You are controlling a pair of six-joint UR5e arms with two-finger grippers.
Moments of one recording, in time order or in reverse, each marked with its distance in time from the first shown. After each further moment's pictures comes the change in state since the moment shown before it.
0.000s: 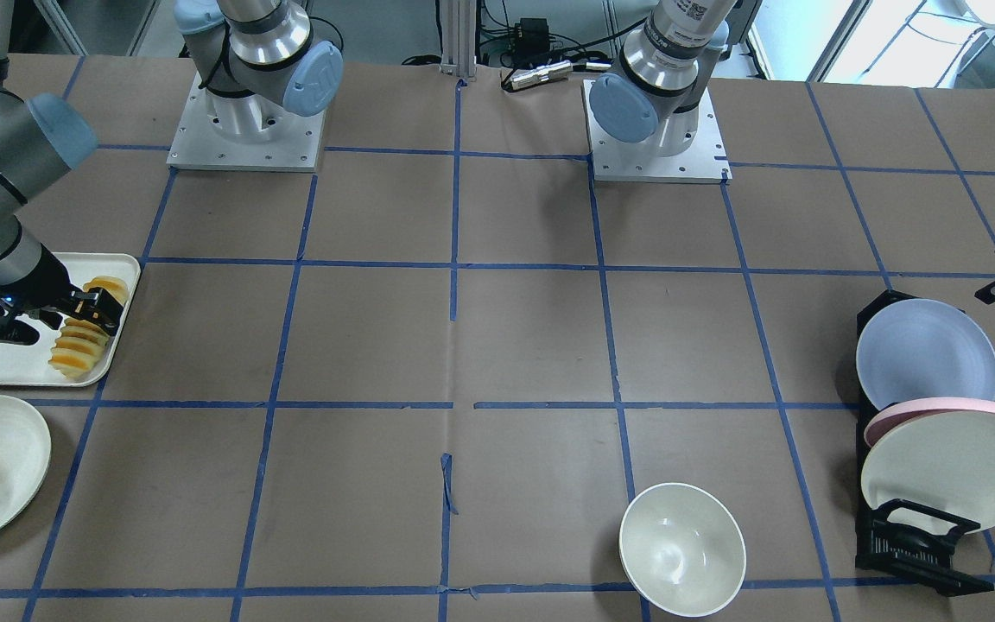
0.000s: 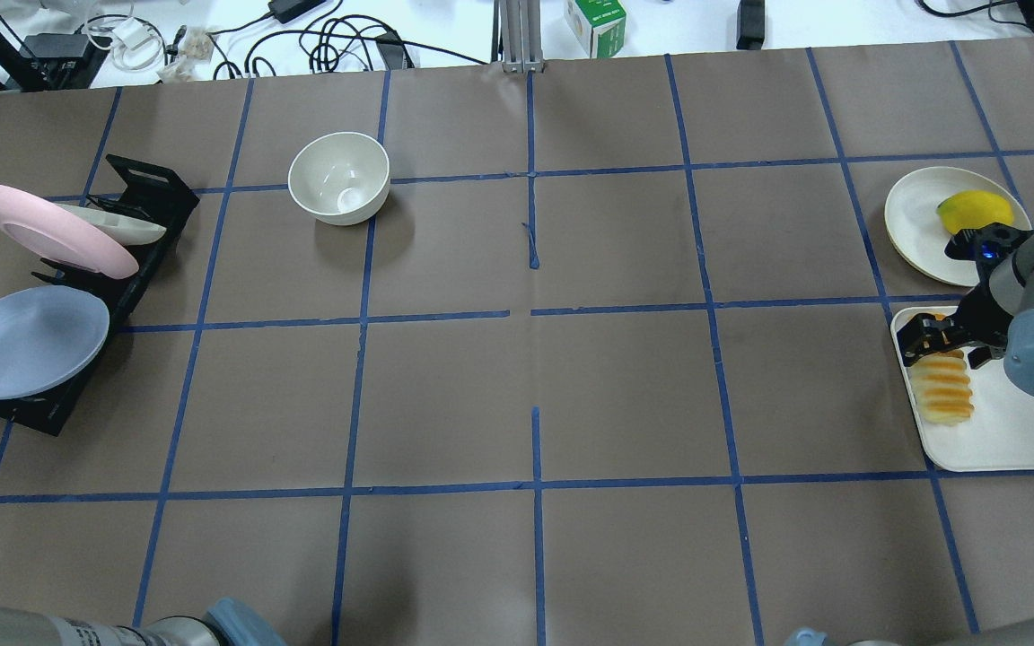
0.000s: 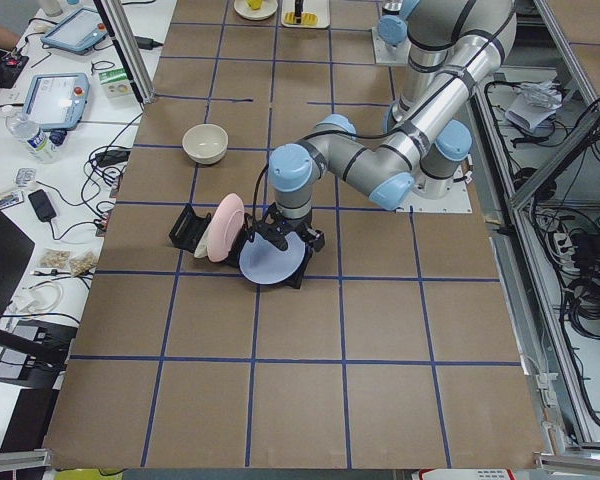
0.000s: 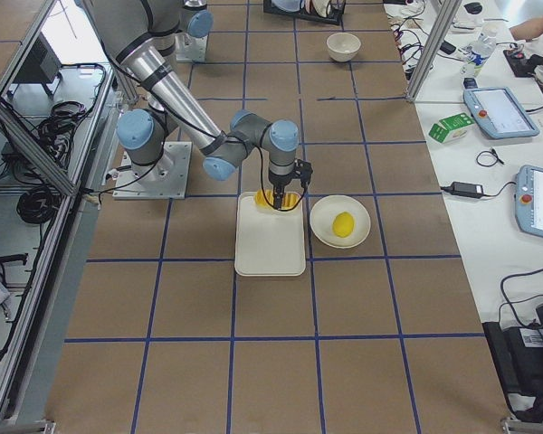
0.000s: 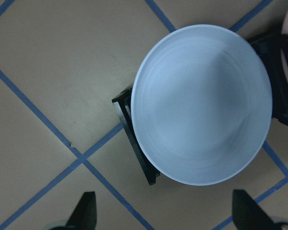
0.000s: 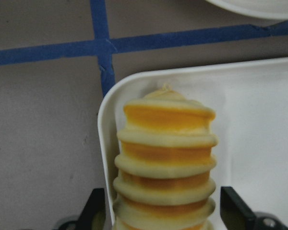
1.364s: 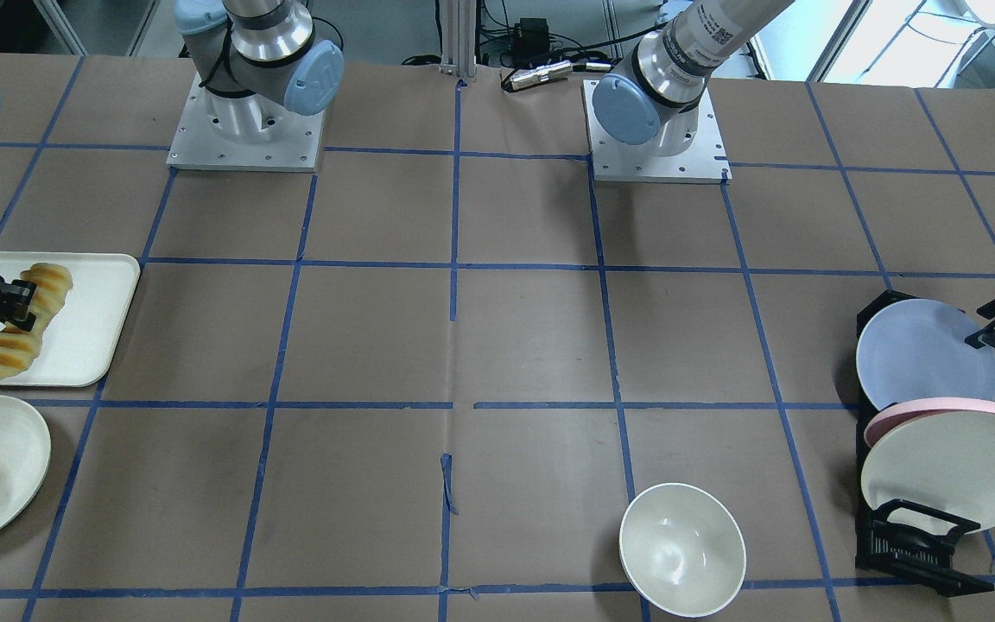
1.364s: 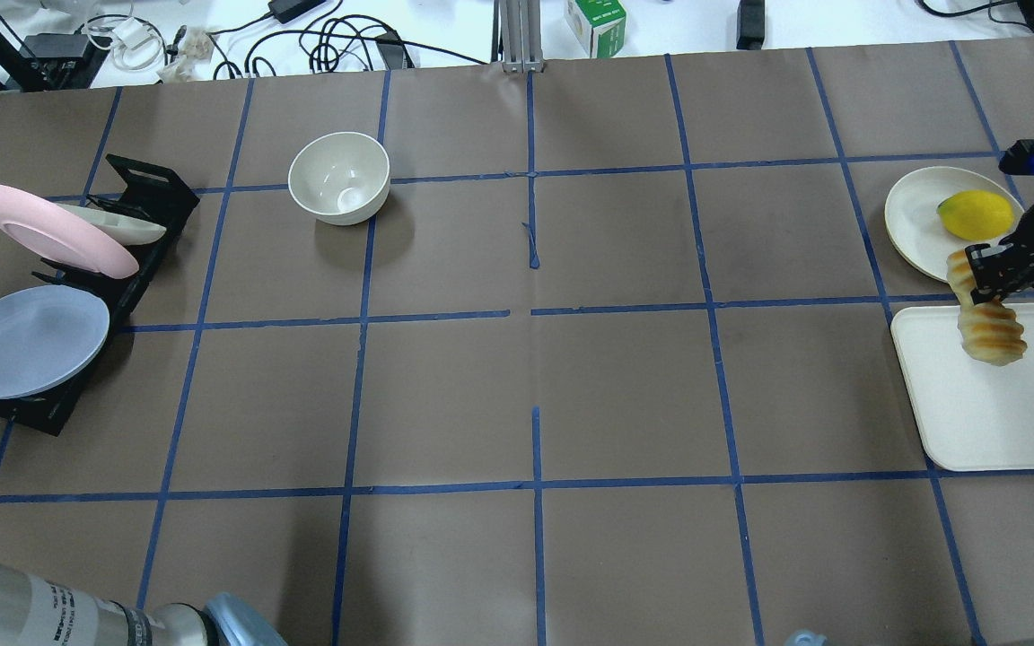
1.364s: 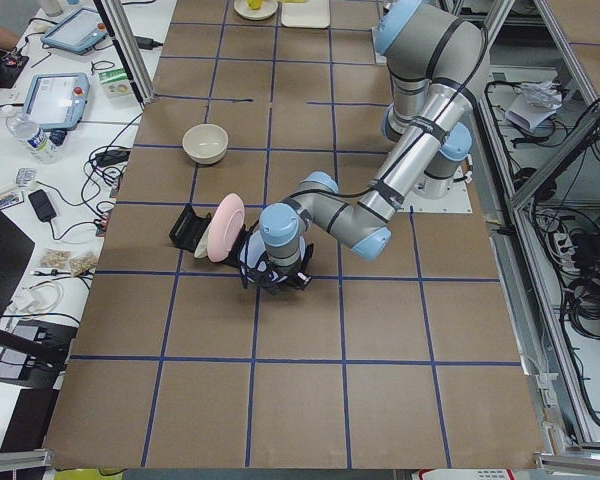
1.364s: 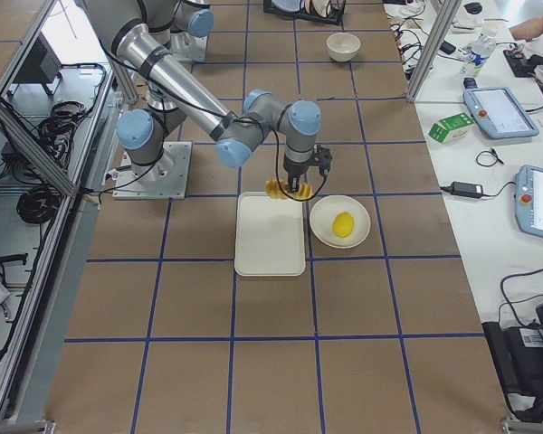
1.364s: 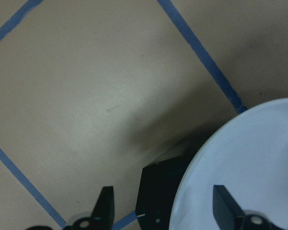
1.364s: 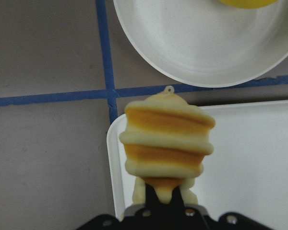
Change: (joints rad) left arm 0.024 -0.184 -0.004 0.208 0.006 -0.003; right arm 0.022 -0.044 -0.306 0.405 0.013 -0.014
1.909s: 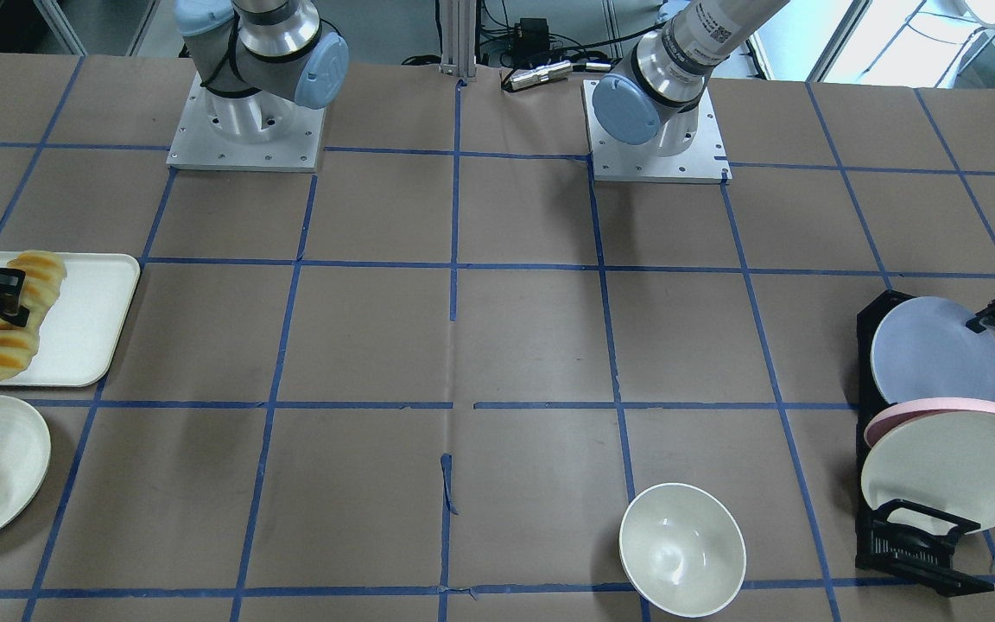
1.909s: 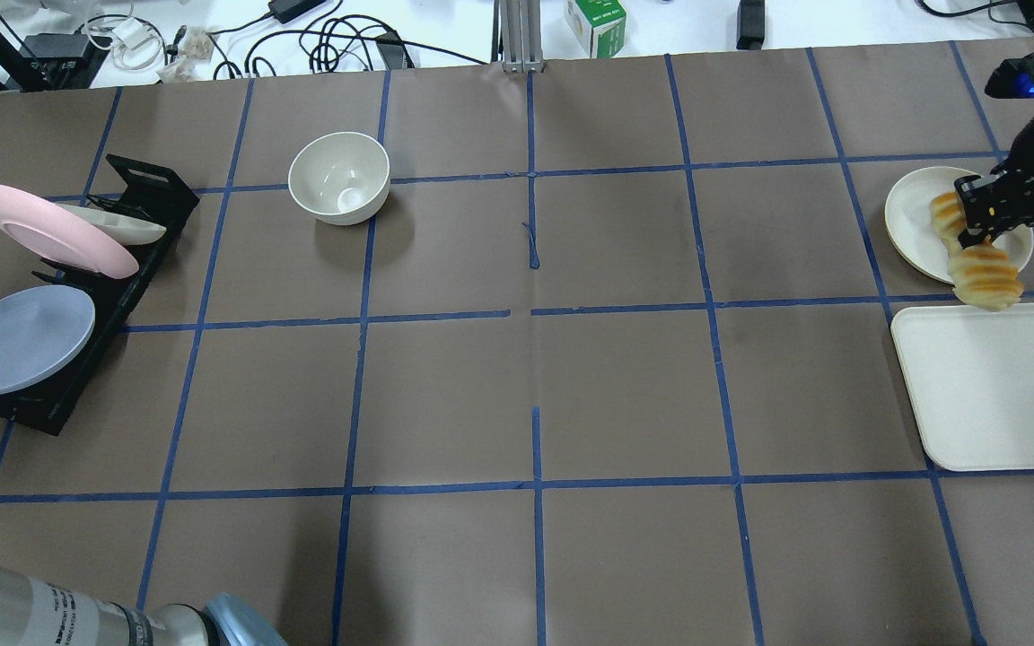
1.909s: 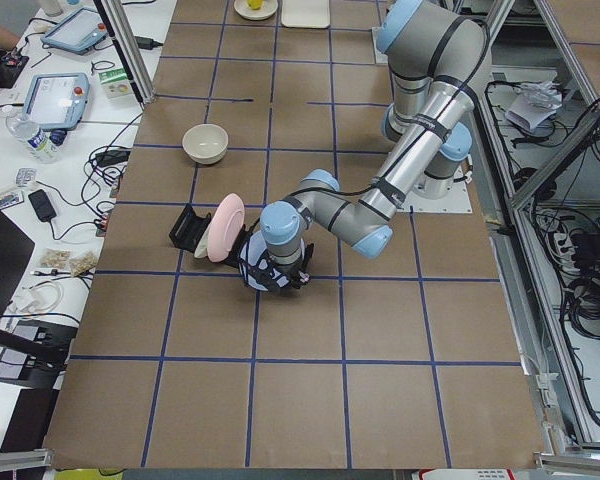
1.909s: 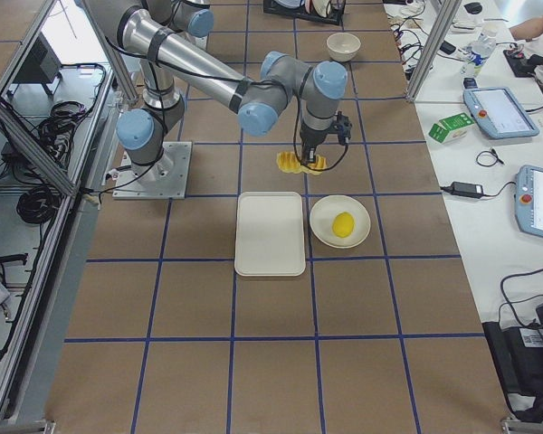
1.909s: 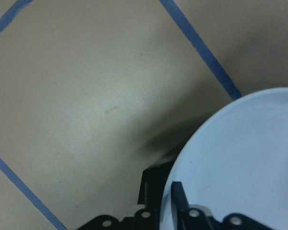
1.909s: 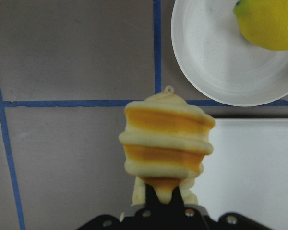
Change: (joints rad) left arm 0.000 0.018 -0.001 -0.030 0.002 0.019; right arm 0.113 0.003 -0.199 0.236 0.012 0.043
